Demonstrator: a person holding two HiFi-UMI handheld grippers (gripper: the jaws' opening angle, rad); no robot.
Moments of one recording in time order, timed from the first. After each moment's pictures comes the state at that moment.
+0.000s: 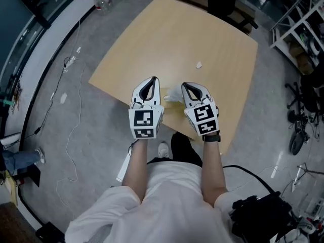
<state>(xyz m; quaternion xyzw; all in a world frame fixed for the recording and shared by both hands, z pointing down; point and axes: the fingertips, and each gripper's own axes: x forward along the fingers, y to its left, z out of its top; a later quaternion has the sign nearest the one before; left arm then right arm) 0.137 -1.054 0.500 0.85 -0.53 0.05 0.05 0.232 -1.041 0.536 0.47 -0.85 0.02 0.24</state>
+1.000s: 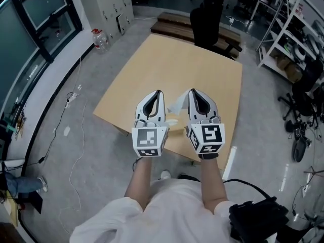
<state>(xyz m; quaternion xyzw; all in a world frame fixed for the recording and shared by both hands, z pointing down) 0.162 -1.004 0.358 0.86 -0.50 -0.05 -0.04 0.264 -0.994 0.352 0.61 -0.79 -0.05 0.01</state>
